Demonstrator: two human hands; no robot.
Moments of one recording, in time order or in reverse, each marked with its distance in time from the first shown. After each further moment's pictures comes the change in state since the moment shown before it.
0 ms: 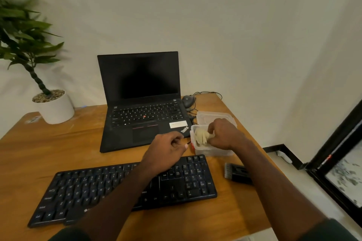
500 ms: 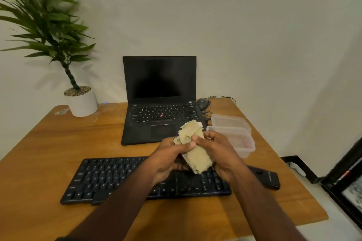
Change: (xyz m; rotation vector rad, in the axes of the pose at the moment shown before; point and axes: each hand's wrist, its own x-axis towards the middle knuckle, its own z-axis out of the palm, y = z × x) left_hand -0.048 0.019 -0.036 -1.007 -0.161 -0.468; right_hand -0.083 -0.099 0.012 1.497 -0.084 0.146
